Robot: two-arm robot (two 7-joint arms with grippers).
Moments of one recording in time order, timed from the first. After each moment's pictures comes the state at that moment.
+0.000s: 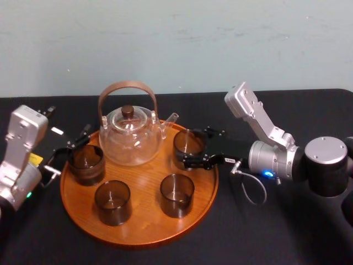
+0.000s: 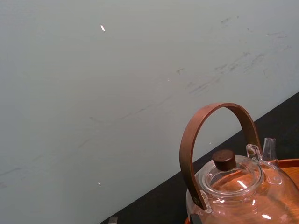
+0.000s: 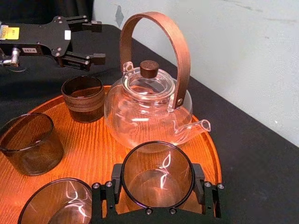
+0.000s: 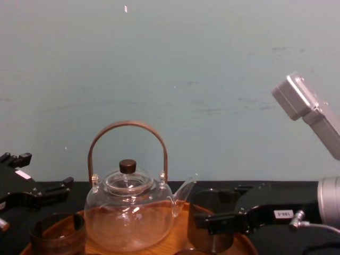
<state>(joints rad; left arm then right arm) -0.20 0.60 0.45 -1.41 -0.25 -0.12 0.03 0.47 0.41 -0.57 -1.27 0.31 0.18 0.61</state>
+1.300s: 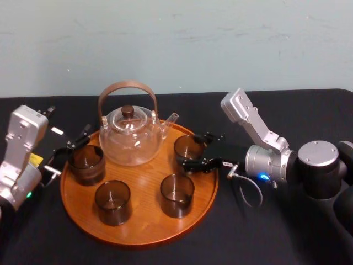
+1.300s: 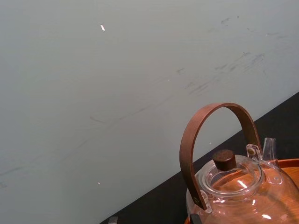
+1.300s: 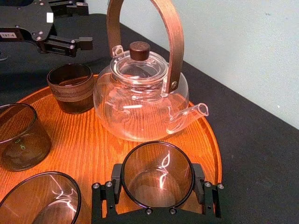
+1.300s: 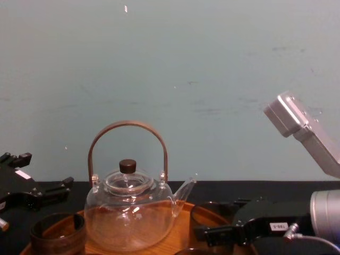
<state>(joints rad) -0.20 0.60 0.45 -1.41 -0.25 -0.12 0.03 0.49 0.37 -0.59 -1.18 0.30 0.17 0.59</state>
